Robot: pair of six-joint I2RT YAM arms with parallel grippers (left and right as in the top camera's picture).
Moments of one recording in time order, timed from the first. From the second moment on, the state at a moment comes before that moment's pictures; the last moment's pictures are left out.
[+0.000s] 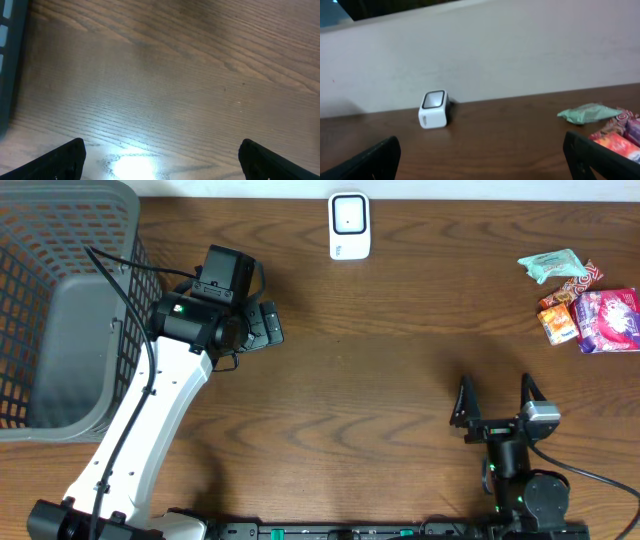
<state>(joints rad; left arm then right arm) -0.30 1.49 1.39 -1.08 -0.06 -0.54 0.11 0.01 0.06 0.05 0.03 0.17</state>
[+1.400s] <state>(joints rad) -0.30 1.49 1.39 -1.08 -0.06 -0.54 0.09 0.01 0.01 -0.06 0.07 0.13</state>
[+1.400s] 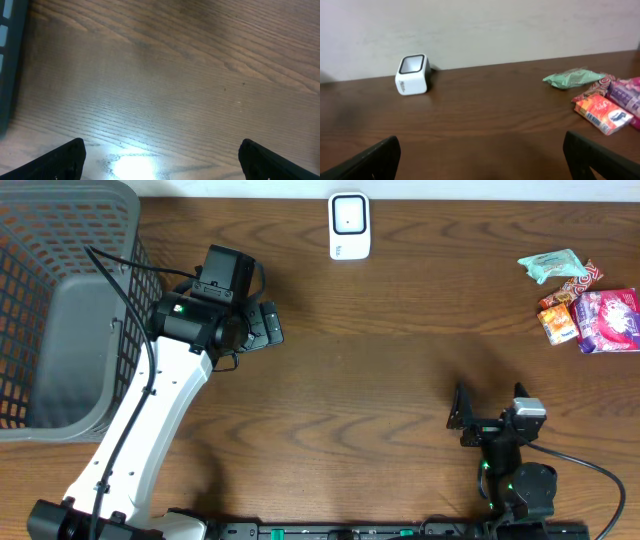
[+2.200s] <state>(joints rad) -0.30 1.49 1.39 -1.08 -0.06 -0.54 0.09 0.01 0.01 -0.07 0.06 0.08</state>
